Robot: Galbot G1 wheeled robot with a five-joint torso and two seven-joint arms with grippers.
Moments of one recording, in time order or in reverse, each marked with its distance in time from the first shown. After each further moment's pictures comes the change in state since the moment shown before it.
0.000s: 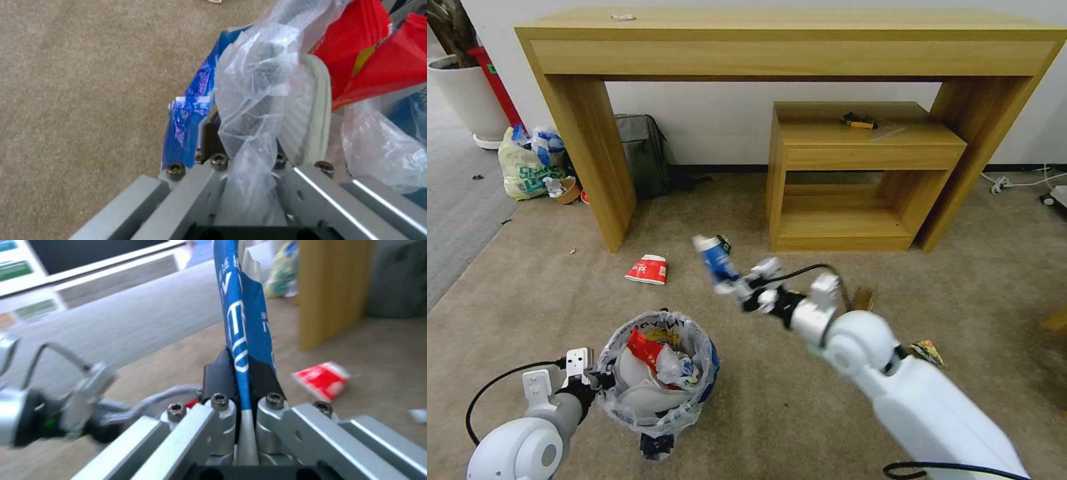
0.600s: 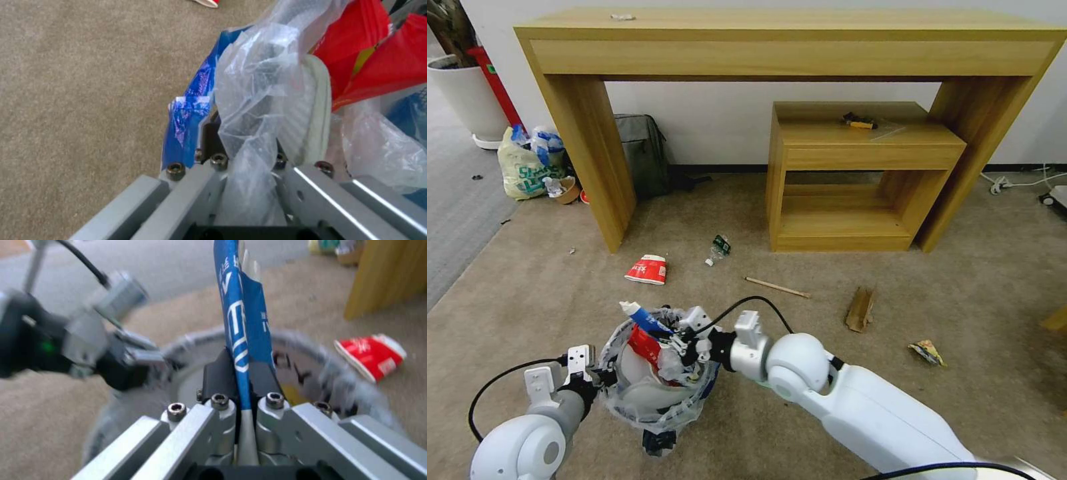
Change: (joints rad) left arm -0.002 -0.004 0.005 -0.021 -0.016 0.000 -0.024; right arm 0.147 0.100 -0.309 -0.121 -0.121 -0.078 0.051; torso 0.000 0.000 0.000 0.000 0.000
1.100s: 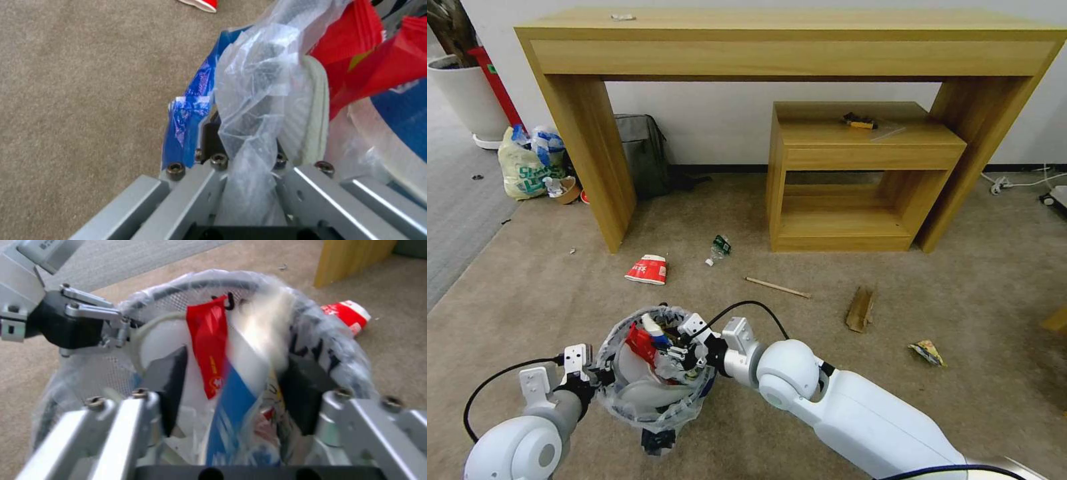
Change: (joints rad) left arm 0.004 -0.001 -0.002 -0.014 -0.010 0.000 -0.008; right arm -0.035 -0.029 0.011 0.033 -0.005 -0.055 0.100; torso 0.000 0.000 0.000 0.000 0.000
